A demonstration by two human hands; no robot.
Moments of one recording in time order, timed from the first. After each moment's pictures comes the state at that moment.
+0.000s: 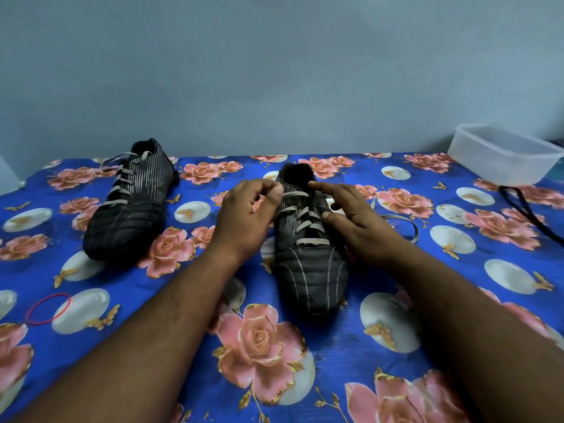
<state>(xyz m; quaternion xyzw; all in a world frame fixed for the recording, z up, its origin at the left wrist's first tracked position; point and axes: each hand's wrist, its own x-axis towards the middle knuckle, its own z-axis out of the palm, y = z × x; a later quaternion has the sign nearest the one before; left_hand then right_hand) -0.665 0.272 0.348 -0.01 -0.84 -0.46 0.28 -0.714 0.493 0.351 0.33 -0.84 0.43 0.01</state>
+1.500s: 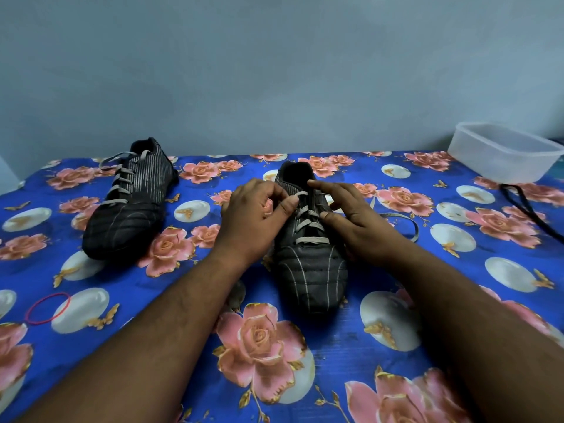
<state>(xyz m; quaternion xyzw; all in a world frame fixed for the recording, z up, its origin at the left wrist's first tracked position) -0.664 0.279 0.350 -0.04 -0.89 -0.36 0.29 -0.709 0.492 0.356 0.34 -0.84 0.42 0.00</state>
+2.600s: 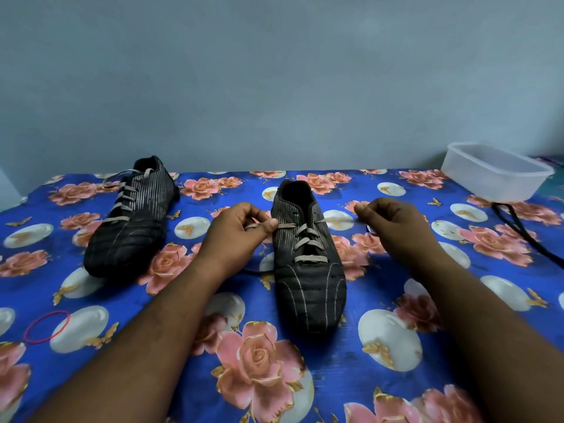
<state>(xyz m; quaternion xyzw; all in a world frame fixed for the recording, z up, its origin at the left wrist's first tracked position) -0.657 0.256 0.354 0.03 -0.85 -0.49 0.19 -0.731 0.531 0.369 0.15 -0.84 0.51 0.07</state>
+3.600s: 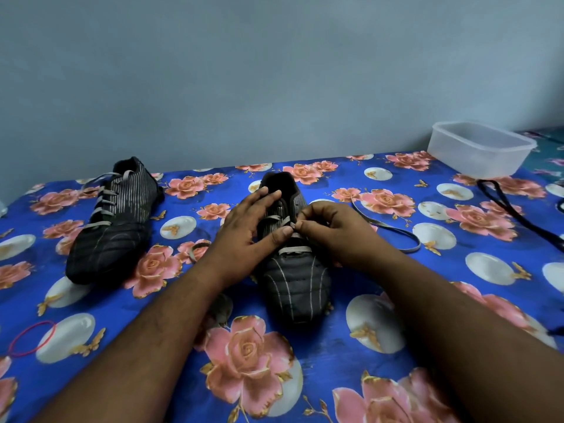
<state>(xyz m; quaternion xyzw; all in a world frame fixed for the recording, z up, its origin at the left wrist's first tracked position) -0.656 0.275 0.345 -0.10 -0.91 -0.36 0.16 -0.697 0.485 0.365 0.27 -0.78 0.55 -0.07</state>
